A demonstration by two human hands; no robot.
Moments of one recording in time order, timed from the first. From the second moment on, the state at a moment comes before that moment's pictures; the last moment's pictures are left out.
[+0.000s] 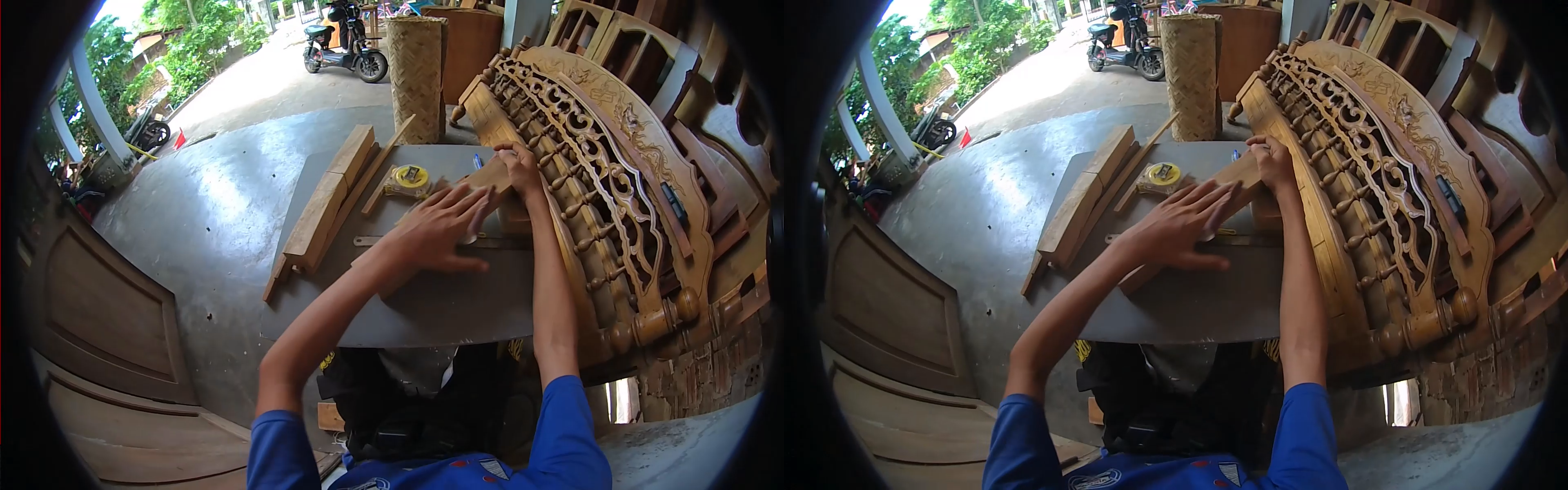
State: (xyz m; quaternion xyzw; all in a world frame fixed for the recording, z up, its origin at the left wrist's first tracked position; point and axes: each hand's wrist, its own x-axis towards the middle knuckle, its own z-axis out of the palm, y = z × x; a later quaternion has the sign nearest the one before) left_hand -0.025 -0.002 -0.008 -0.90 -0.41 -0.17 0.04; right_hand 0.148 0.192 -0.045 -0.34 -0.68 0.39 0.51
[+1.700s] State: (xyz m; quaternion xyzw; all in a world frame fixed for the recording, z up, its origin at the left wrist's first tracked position) left_hand -0.035 -0.019 -0.020 -0.87 -0.44 -0.22 0.05; right_hand 0.152 0.191 -0.043 -0.31 -0.68 0.48 0.46
